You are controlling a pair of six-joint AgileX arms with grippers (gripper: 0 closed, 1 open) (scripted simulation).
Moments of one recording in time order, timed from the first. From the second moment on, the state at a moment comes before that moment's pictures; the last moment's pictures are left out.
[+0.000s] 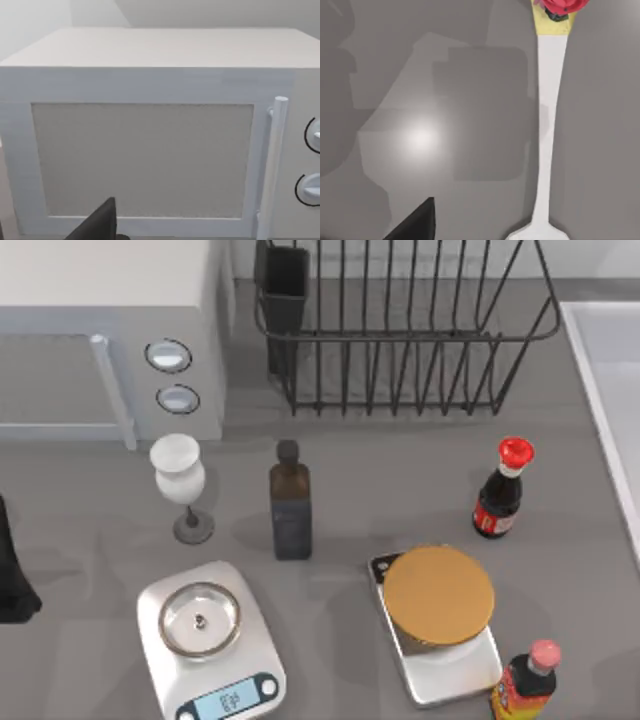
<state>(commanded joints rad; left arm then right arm) 0.00 0.00 0.00 0.00 0.00 0.00 -0.53 1.37 0.86 -1.06 0.00 -0.87</state>
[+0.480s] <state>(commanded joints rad) 0.00 0.00 0.00 0.00 0.00 0.00 -0.53 1.39 0.84 -1.02 0.00 -0.87</state>
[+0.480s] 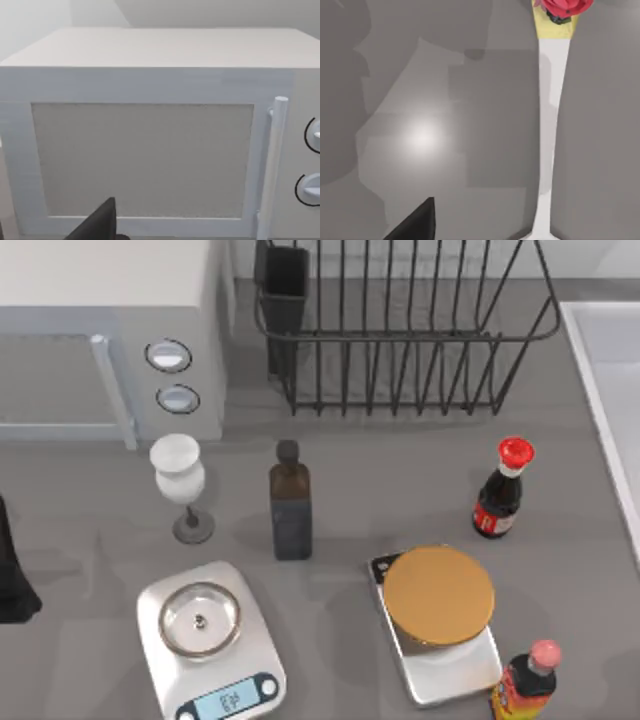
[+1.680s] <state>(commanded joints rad) 0.00 0.00 0.00 0.00 0.00 0.00 -0.53 1.60 0.61 -0.58 0.00 -0.87</state>
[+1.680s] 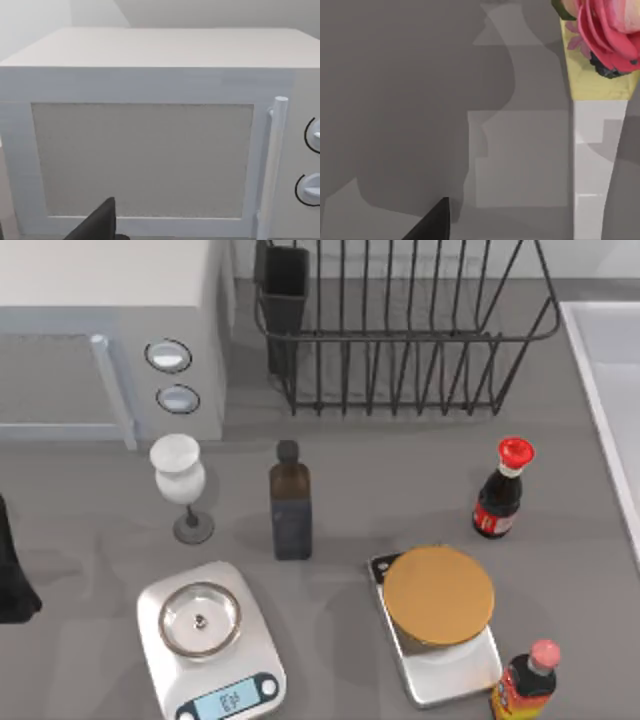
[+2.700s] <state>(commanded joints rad) 0.00 0.00 0.00 0.00 0.00 0.00 -0.53 1.53 0.66 -0.68 -0.02 -0.85</state>
